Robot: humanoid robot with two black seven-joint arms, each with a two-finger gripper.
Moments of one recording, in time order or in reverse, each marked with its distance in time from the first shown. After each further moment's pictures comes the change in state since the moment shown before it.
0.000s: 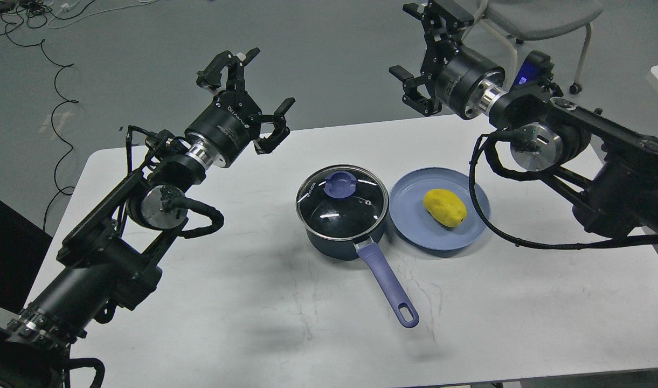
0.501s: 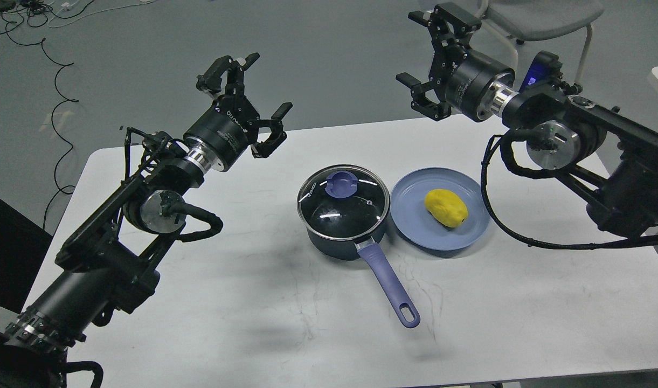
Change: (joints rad) left arm 0.013 0.001 -0.005 -0.004 0.059 -0.010 -0.001; right arm -0.012 -0.028 0.016 -0.002 0.002 0.056 -0.028
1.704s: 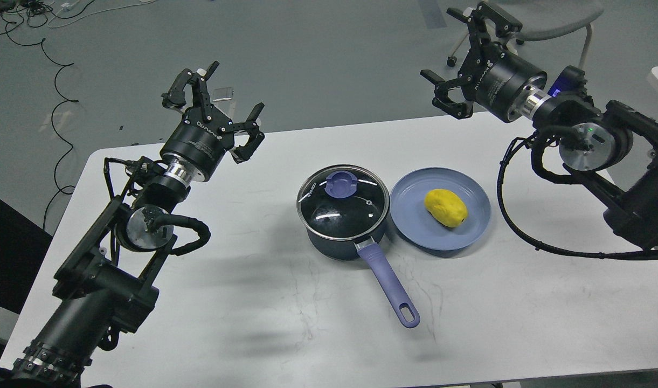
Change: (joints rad) left arm 0.154 -0.053 -0.219 -0.025 -0.005 -0.001 -0.006; right arm -0.116 -0.009 0.160 -0.059 0.103 0.141 -0.014
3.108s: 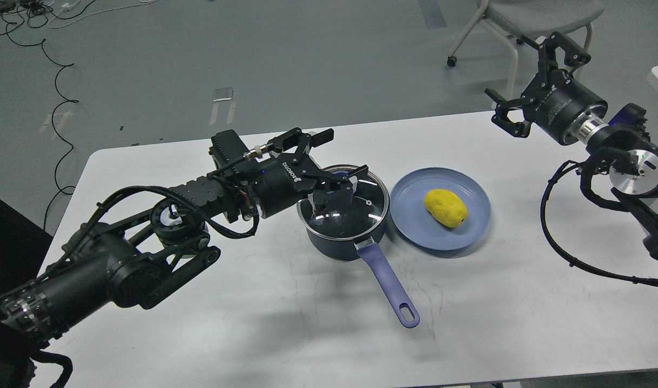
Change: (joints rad) left arm -0.330 0.092 0.714 0.021 1.878 0.353 -0.282; right arm -0.180 -0.058 0.177 -0.075 0.002 0.046 0.003
